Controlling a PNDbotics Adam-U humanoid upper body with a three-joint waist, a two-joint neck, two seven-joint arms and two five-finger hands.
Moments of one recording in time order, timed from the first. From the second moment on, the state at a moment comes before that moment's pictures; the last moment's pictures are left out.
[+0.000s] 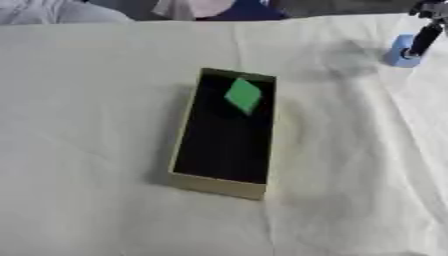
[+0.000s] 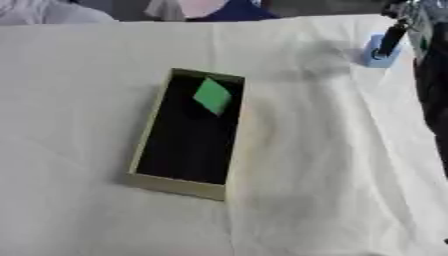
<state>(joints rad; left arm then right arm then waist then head) -0.13 0.45 0.13 -1.98 0.10 -0.24 0.47 -1.16 -0.52 -0.19 -0.58 1.50 0.10 0.58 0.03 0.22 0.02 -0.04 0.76</state>
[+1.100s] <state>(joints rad) -0.14 0.44 0.13 -1.98 0.11 -0.24 0.46 -1.18 -0.49 -0.22 -0.55 1.54 0.17 0.59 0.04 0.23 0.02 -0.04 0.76</state>
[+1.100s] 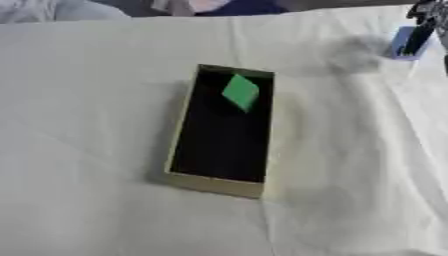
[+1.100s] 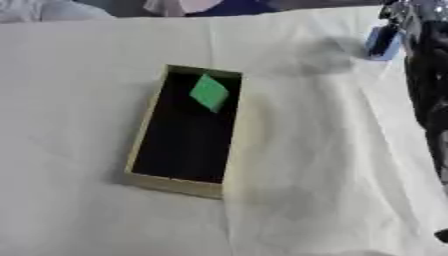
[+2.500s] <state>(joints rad) -0.14 0.43 0.13 -1.98 0.11 -0.24 0.46 -1.16 -0.46 -0.22 -0.58 1.53 0.19 0.42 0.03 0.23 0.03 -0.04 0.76</state>
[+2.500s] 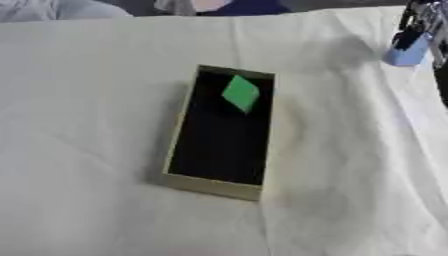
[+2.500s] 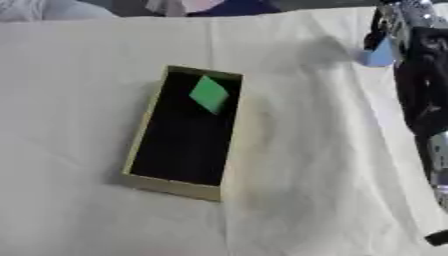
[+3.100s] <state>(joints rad) -0.14 0.43 0.13 -1.98 0.11 -0.24 0.46 -1.15 -0.46 -0.24 -0.68 1.52 0.18 0.37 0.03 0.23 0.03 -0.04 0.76</state>
